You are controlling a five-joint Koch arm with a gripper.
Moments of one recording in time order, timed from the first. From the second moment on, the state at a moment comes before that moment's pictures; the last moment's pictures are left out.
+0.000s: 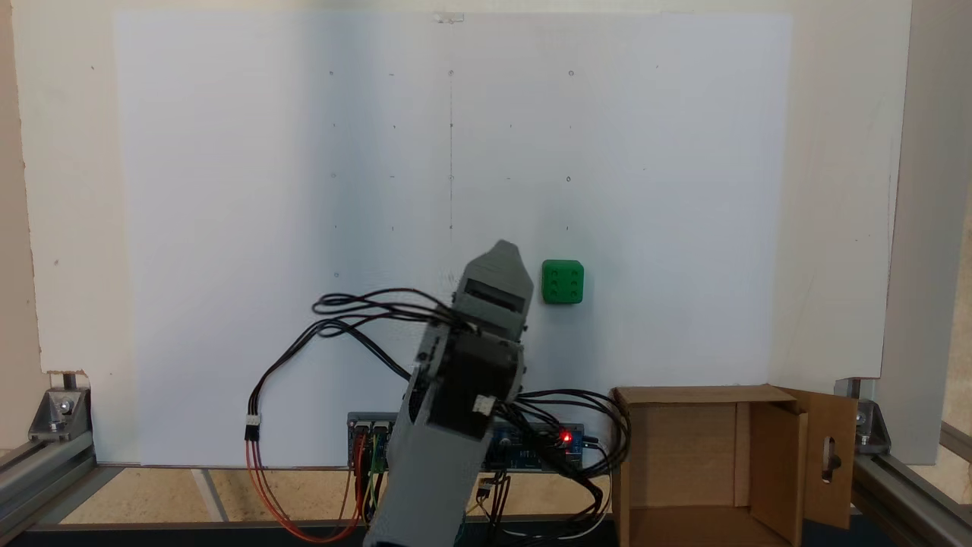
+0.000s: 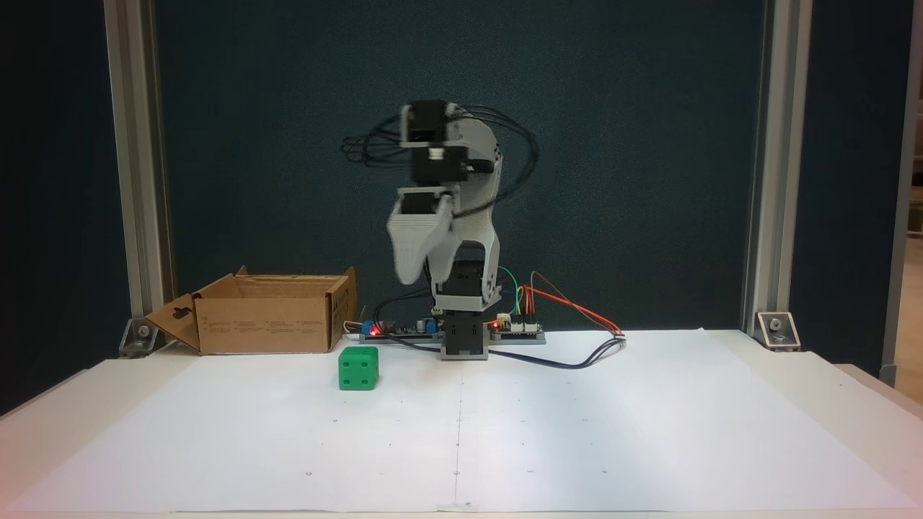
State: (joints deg) arm 20.4 115.0 102.1 74.7 0.8
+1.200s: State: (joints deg) arm 53.0 105.9 98.8 68.5 -56.7
